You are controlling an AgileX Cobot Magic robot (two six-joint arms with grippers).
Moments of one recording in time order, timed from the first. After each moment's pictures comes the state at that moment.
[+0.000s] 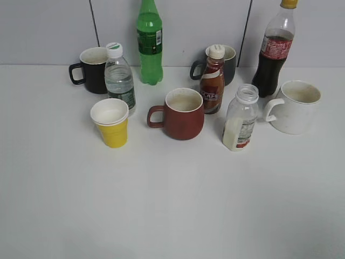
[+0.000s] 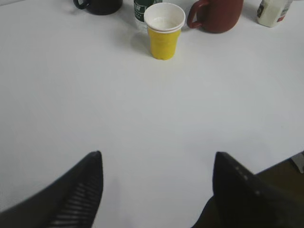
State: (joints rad) left arm -0.44 0.18 -0.54 0.02 1.06 -0.05; right arm 0.53 0.05 -0.51 0.05 1.04 -0.02
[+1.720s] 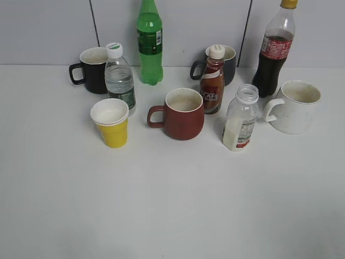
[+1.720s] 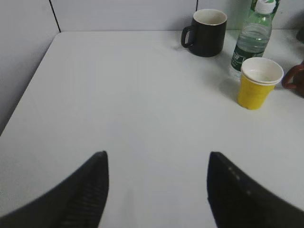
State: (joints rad) left arm -0.03 -0.01 -0.54 0.02 1.05 -0.05; right arm 0.00 -0.01 -0.51 0.07 1.04 -0.02
